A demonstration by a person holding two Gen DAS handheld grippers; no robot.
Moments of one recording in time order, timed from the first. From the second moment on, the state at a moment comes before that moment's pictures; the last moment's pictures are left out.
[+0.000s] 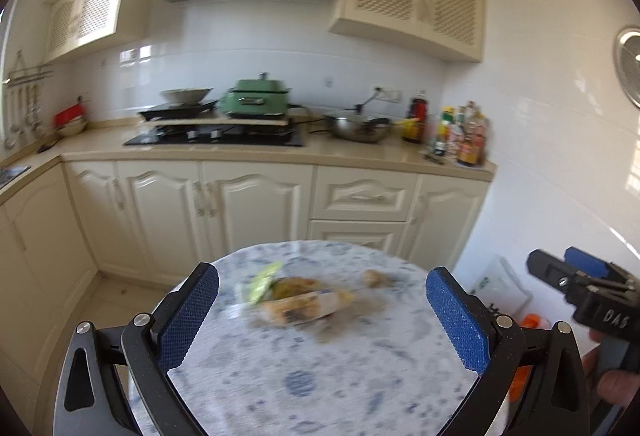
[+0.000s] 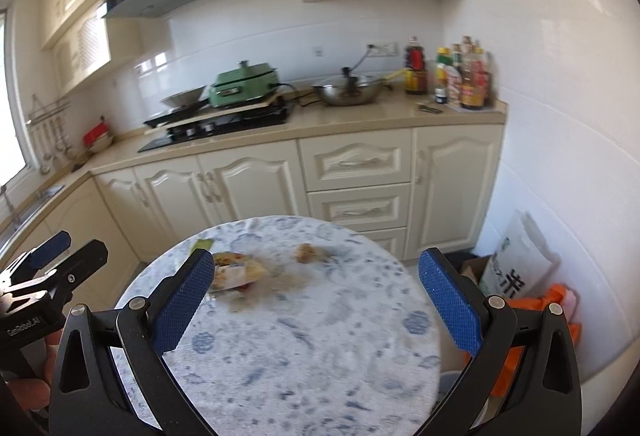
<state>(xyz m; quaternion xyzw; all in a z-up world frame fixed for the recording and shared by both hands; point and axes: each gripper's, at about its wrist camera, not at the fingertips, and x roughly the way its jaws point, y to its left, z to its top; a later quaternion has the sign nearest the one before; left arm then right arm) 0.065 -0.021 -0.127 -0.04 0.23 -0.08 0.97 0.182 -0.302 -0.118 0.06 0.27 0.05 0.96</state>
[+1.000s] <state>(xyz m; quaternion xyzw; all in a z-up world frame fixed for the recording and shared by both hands) 0.203 0.045 -0.197 -0.06 0.34 0.00 0.94 0.324 -0.171 -0.267 -0.09 0.42 0.18 0.89</state>
